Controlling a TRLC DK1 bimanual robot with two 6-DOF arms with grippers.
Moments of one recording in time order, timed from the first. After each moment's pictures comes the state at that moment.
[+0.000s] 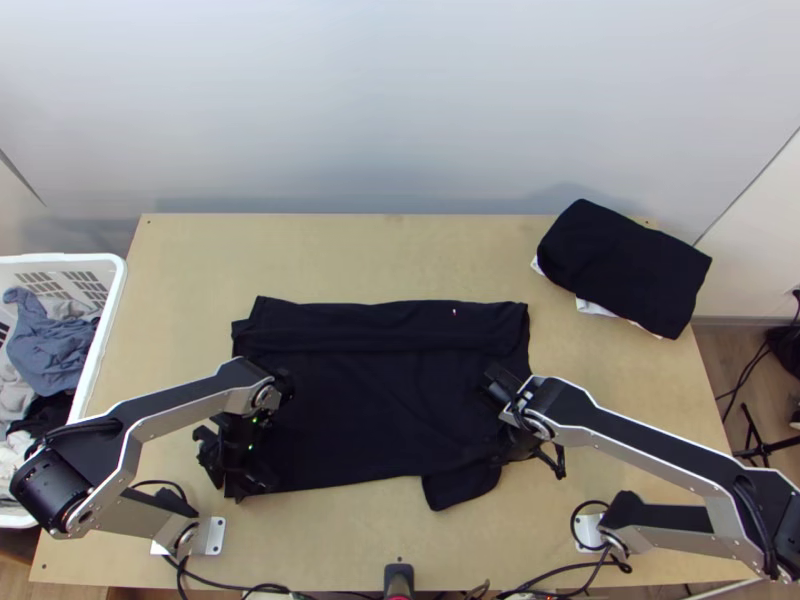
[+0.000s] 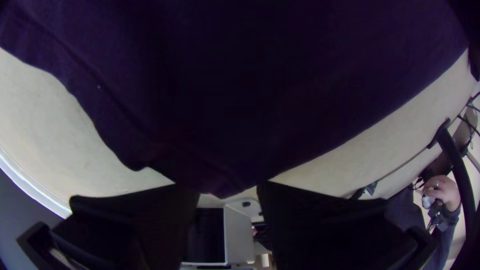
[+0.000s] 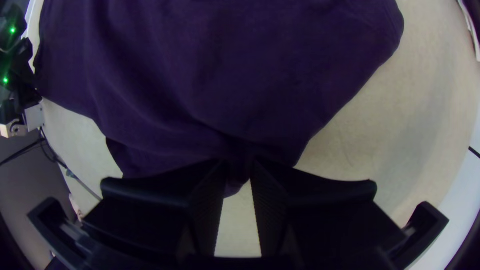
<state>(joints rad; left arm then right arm) -0.54 1.59 0.74 -1.27 0.06 0.01 0.85 1.37 0.78 -0.92 -0.16 0.60</state>
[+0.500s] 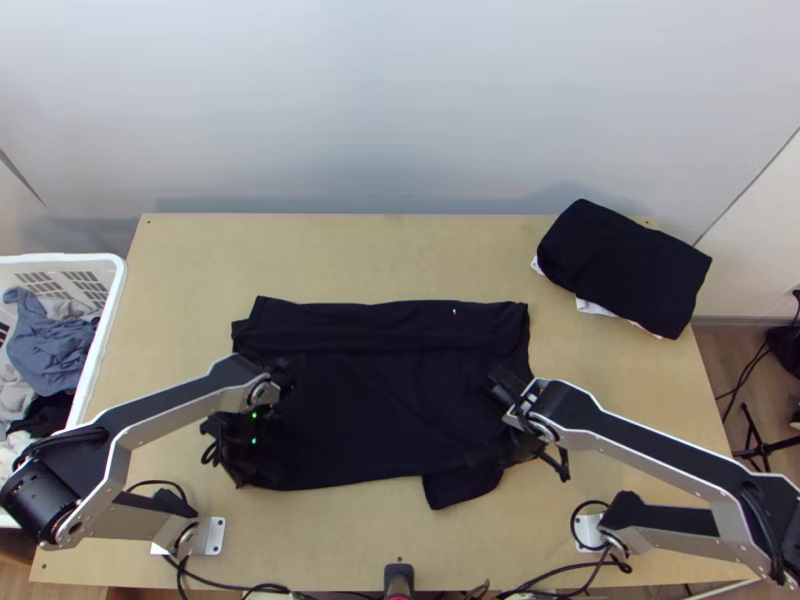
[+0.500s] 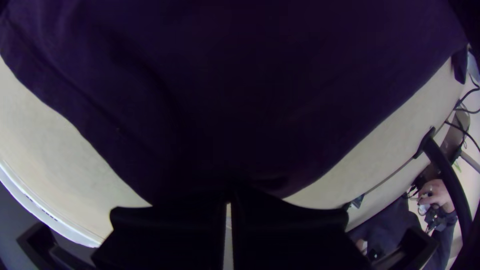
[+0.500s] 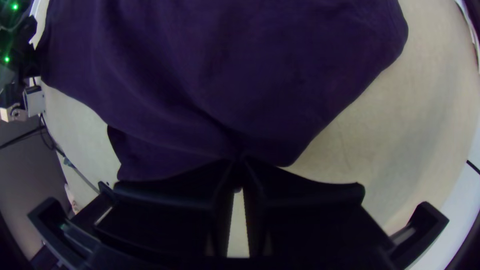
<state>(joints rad) -0.53 1.54 0.77 -1.21 0.07 0.02 0.85 1.34 0.77 -0.91 -0.17 0.54</state>
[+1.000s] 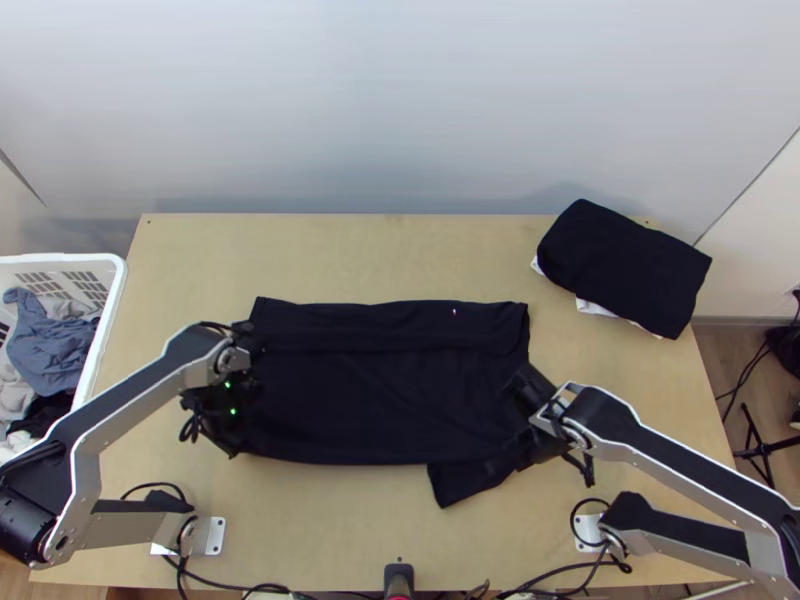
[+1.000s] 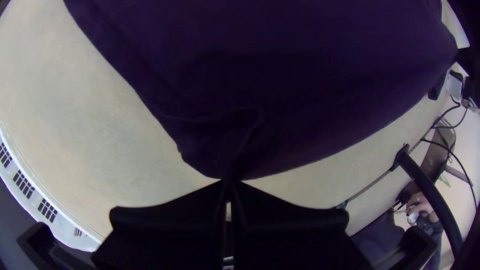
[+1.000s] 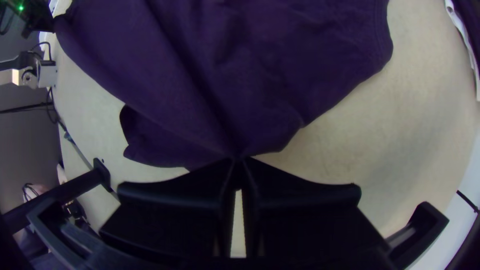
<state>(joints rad) -0.34 1.45 0.91 -1.33 0.06 0.11 0.78 1.17 0.71 -0.94 -0.18 0.34</state>
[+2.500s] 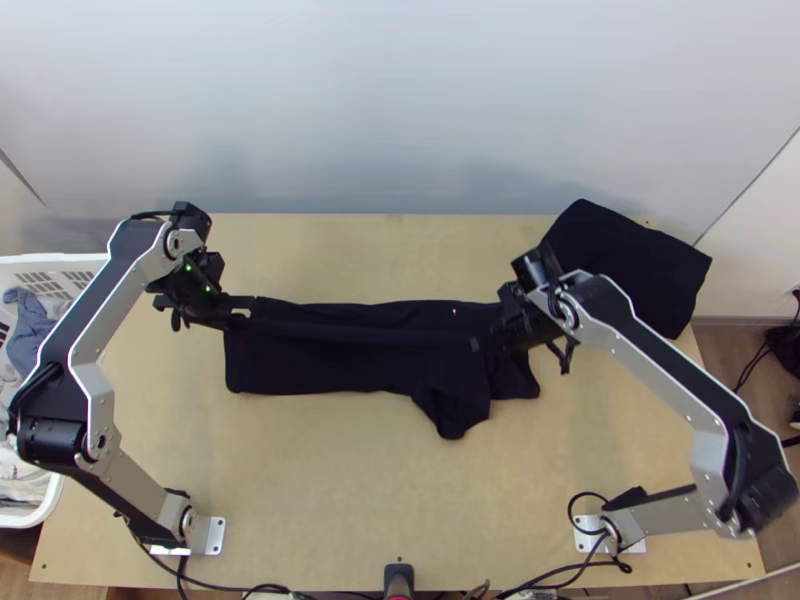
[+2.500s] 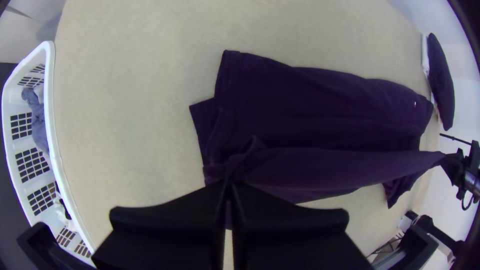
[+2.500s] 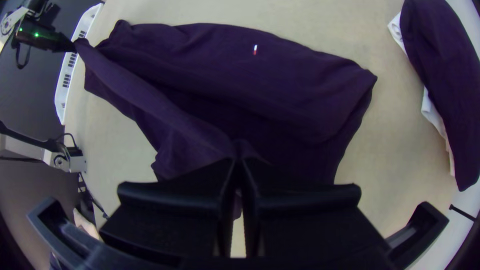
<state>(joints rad) -0.03 1.75 1.58 -1.29 0.07 -0.02 0.47 1.55 1.27 -0.92 -0.24 0.18</state>
